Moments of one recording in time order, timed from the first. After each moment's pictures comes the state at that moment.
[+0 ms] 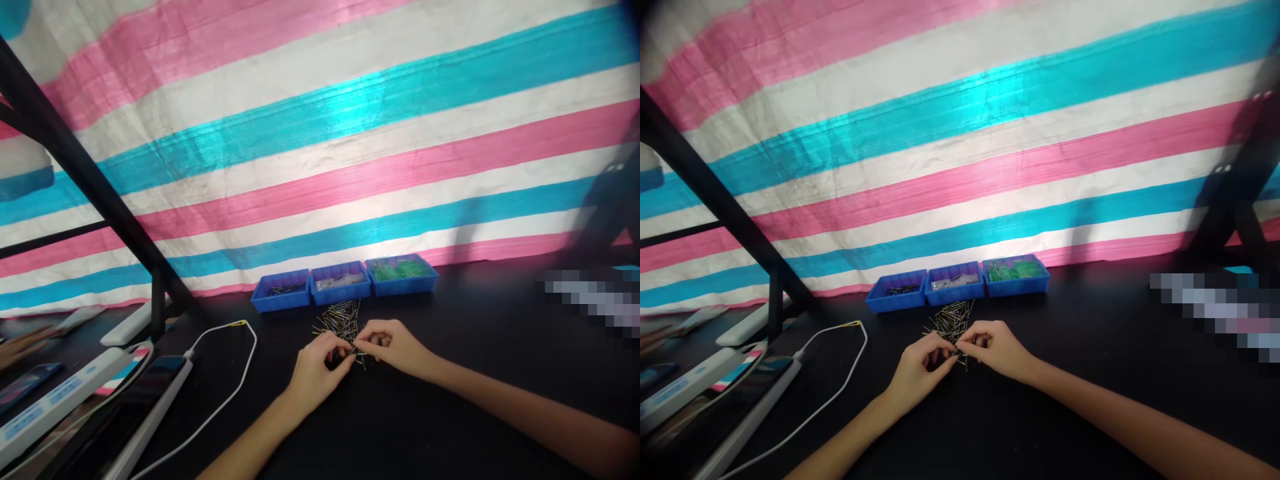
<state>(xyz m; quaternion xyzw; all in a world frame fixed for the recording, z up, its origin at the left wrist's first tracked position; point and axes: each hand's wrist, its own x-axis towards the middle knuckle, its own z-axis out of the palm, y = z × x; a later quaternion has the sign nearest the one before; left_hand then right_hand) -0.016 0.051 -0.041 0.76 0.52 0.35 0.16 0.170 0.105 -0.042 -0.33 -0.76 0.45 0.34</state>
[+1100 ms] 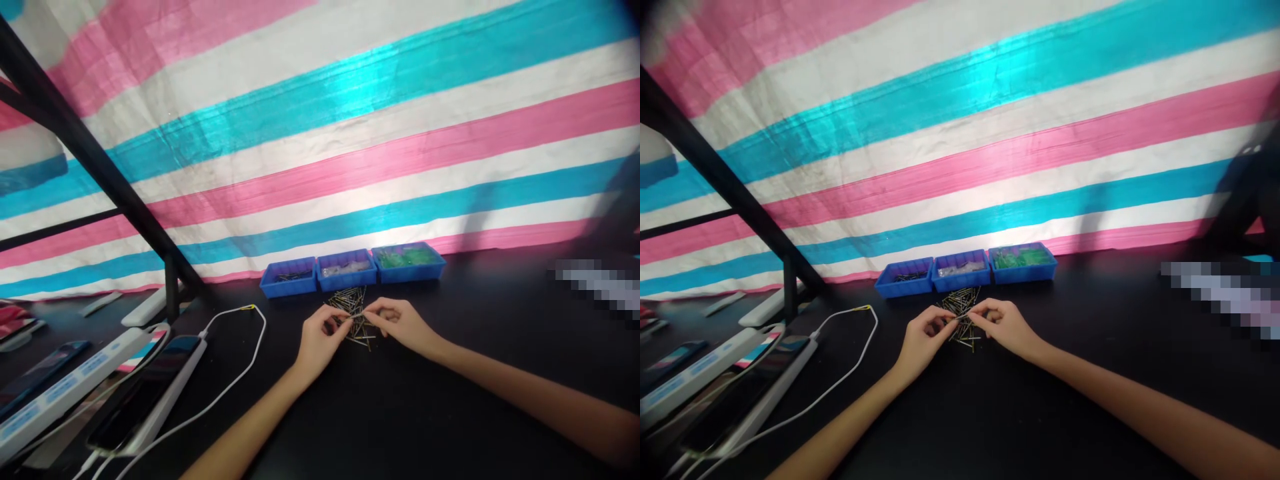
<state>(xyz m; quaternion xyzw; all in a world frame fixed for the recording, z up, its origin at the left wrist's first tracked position) -0.018 0.062 -0.041 0.67 0.53 0.46 0.22 0.171 0.109 -0.044 -0.35 -0.71 0.48 0.38</state>
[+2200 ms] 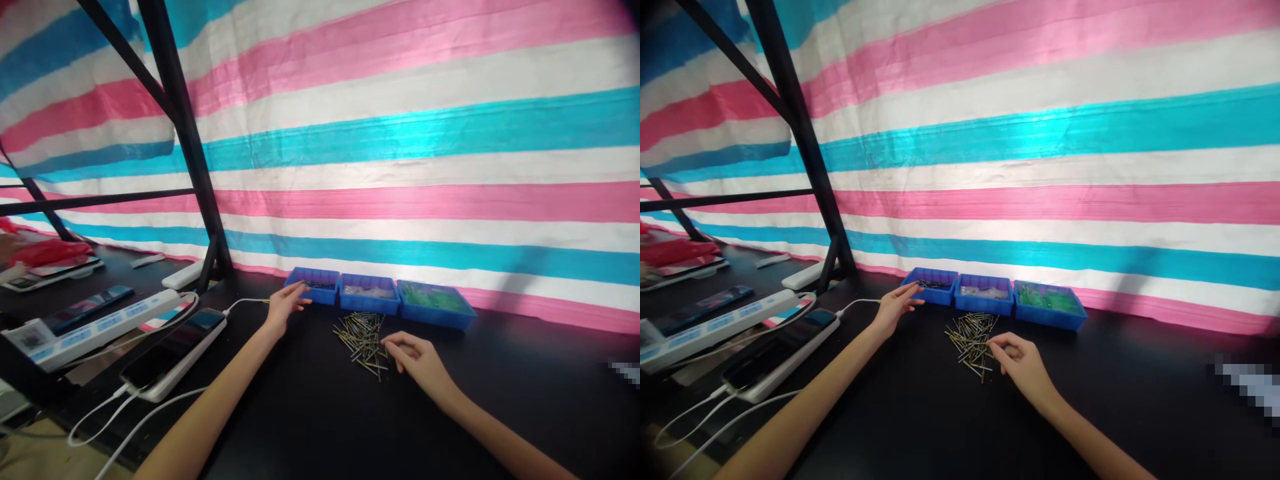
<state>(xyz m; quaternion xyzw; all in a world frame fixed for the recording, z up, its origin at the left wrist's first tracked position) -0.115 0.096 -0.017 0.36 0.56 0.66 0.36 0.176 0.118 -0.060 -0.37 -0.72 0.45 0.36</state>
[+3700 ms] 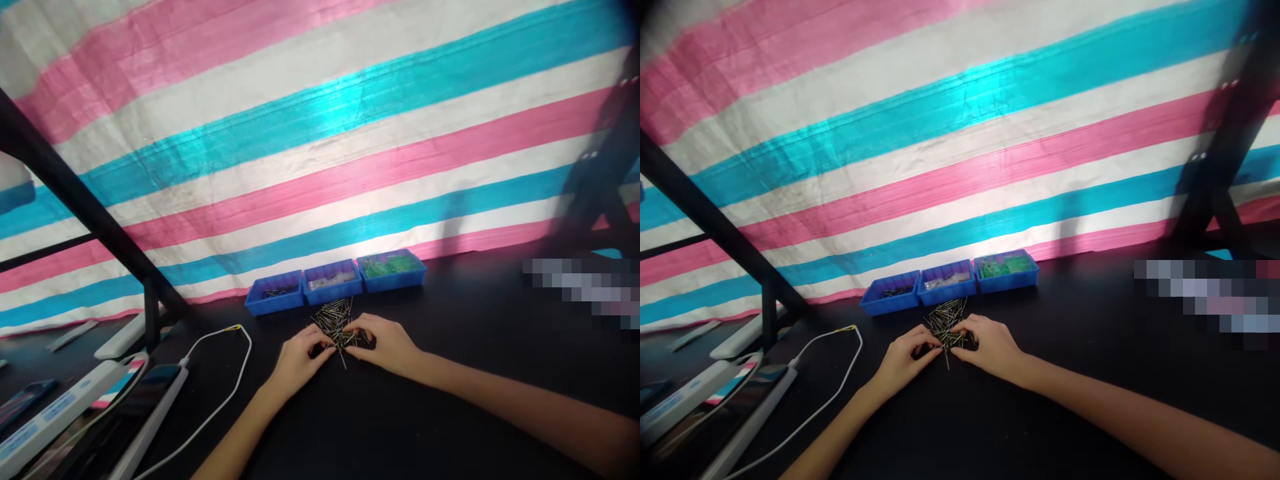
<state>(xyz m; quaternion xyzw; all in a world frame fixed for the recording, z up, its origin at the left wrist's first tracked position) -0.039 0.064 -0.036 0.80 0.53 0.25 0.13 0.173 0.101 -0.045 -0.37 -0.85 0.21 0.32</state>
